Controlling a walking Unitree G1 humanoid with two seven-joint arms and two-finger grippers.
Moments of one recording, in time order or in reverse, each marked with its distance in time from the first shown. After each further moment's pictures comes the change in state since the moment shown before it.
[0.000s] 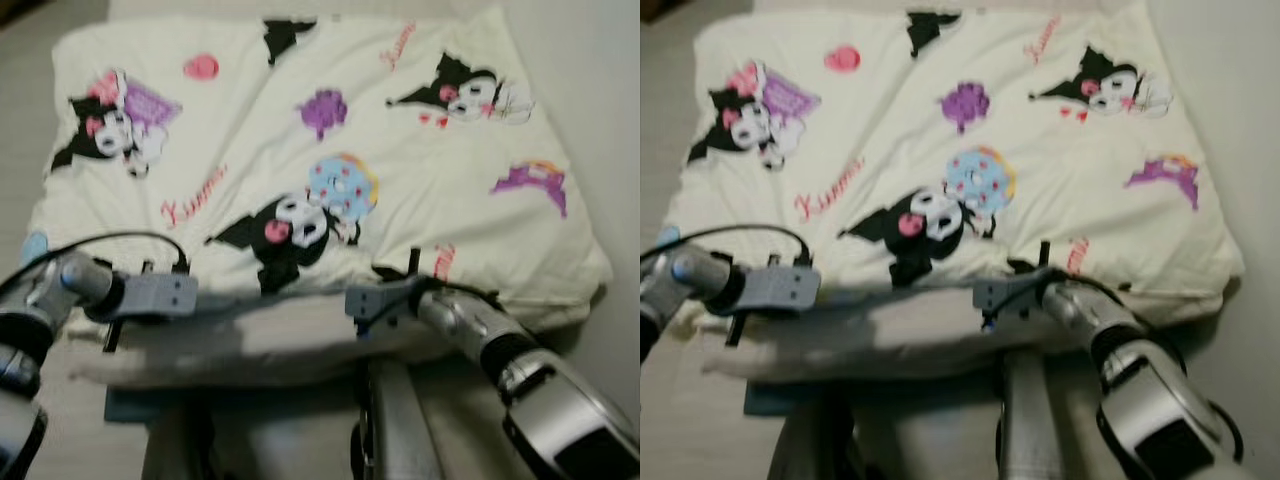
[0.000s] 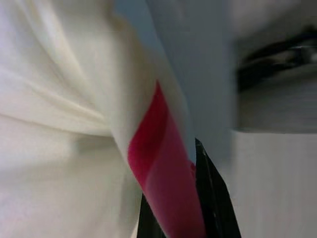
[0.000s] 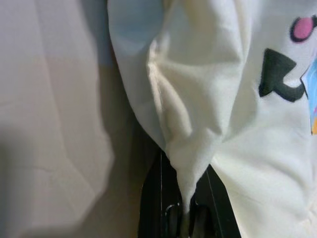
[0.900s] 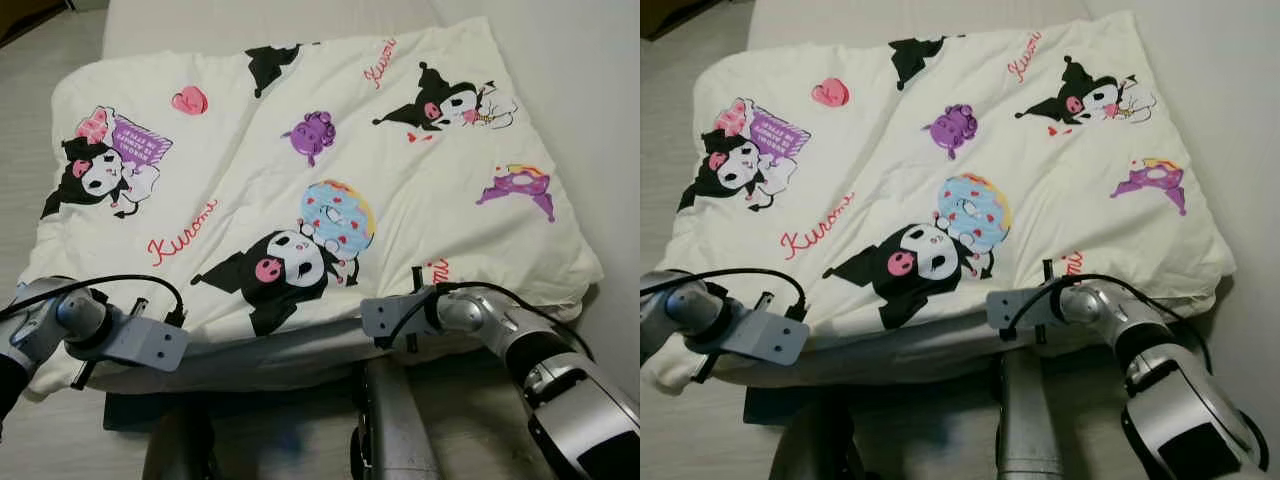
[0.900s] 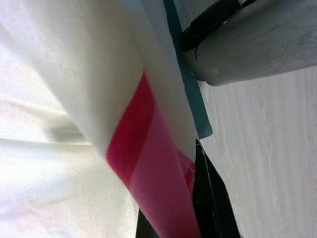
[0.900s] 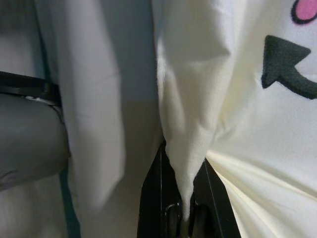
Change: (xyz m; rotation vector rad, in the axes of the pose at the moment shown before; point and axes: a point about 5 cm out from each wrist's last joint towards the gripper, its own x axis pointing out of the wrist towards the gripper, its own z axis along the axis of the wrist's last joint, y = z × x) left arm 0.009 -0.021 -0.006 0.114 0.194 -0.041; right arm -0.022 0.010 -0.012 0.051 -0.090 0.449
